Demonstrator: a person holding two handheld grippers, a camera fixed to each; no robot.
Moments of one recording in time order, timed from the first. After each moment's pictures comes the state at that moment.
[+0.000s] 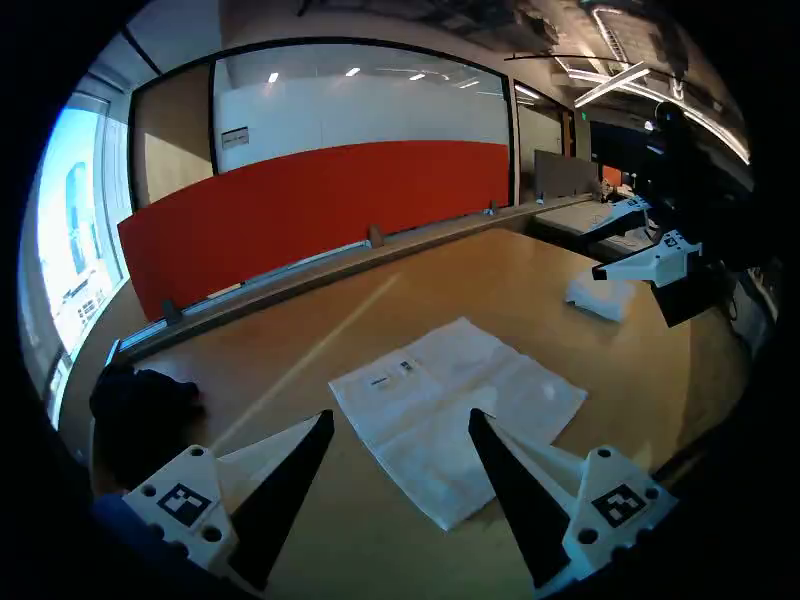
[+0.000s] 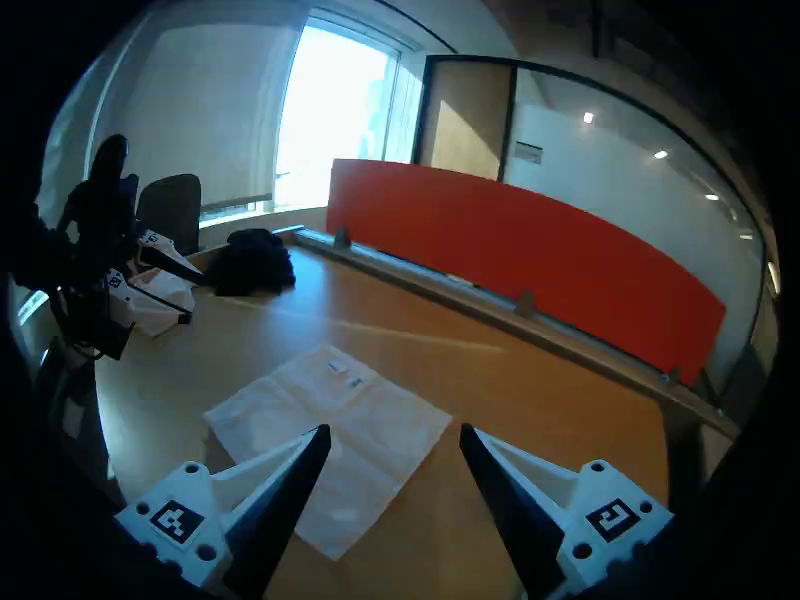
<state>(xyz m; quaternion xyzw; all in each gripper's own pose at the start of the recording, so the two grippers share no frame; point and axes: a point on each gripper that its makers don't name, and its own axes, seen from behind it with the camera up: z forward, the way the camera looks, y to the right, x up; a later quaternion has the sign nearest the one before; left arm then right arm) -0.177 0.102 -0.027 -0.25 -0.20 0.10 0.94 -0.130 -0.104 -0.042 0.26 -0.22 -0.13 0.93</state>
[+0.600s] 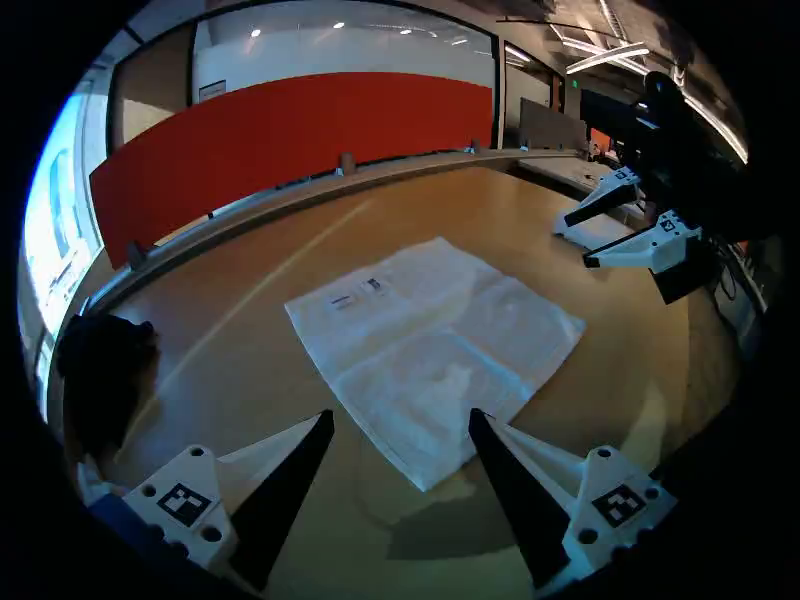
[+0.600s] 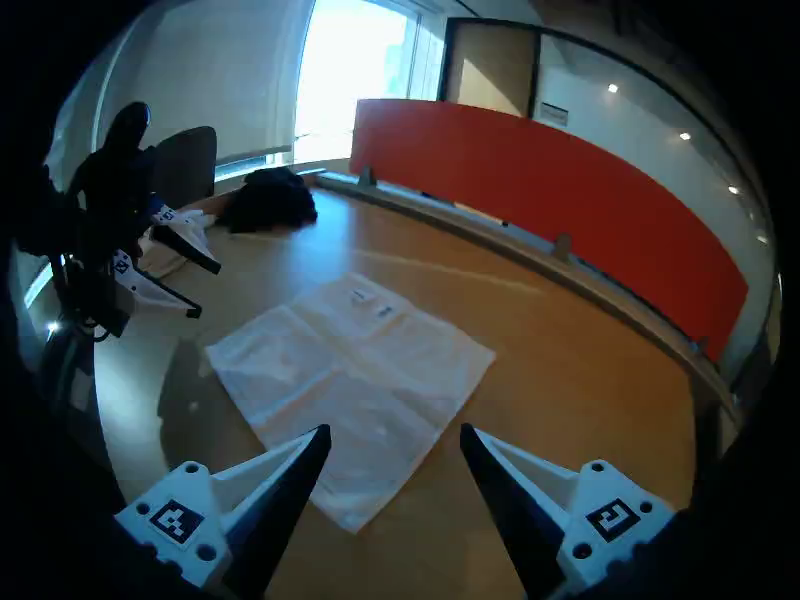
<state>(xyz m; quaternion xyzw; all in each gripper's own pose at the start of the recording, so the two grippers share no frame) -0.282 0.116 -0.045 -0.28 -0.29 0.11 0.91 -0.234 -0.114 -0.062 0.29 -0.29 -0.15 0.90</state>
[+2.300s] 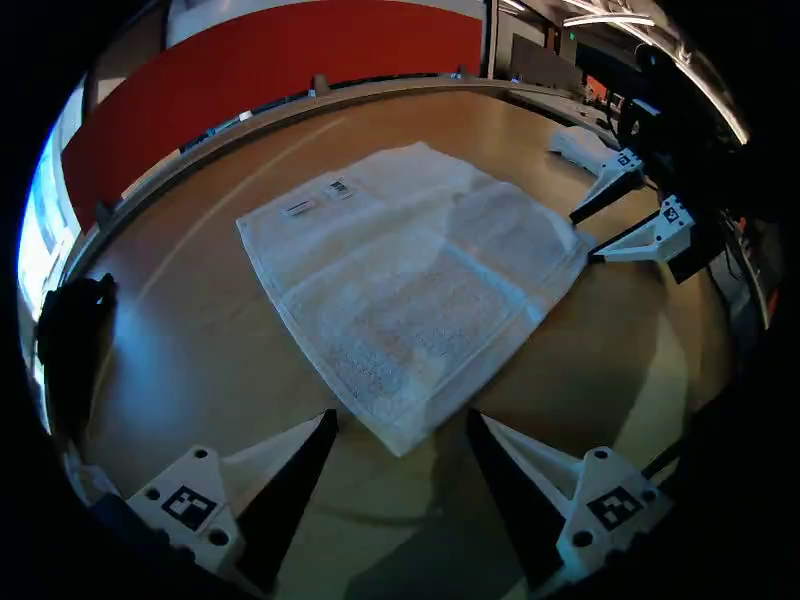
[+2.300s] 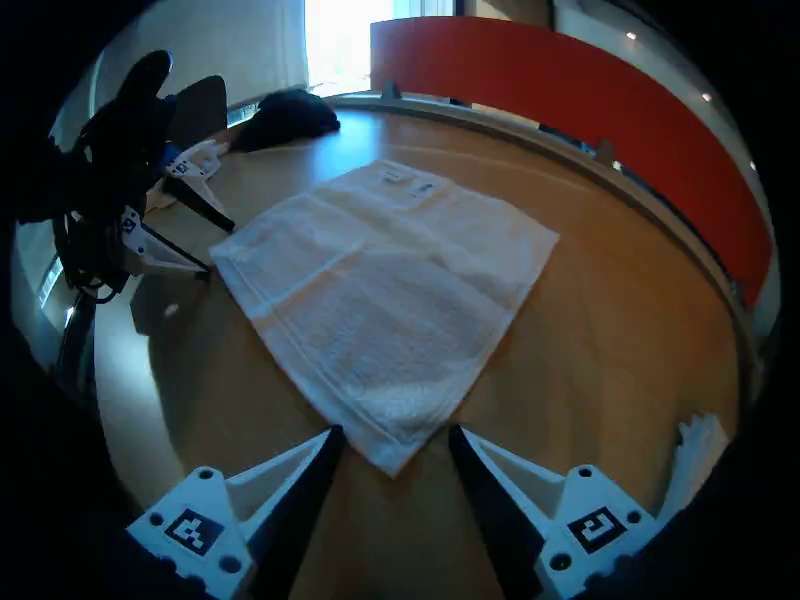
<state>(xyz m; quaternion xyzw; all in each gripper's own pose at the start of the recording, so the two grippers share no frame) -0.368 0.124 -0.063 -0.29 -0.39 0.14 0.86 -0.336 -0.113 -0.109 0.32 -0.40 -0.14 0.85</state>
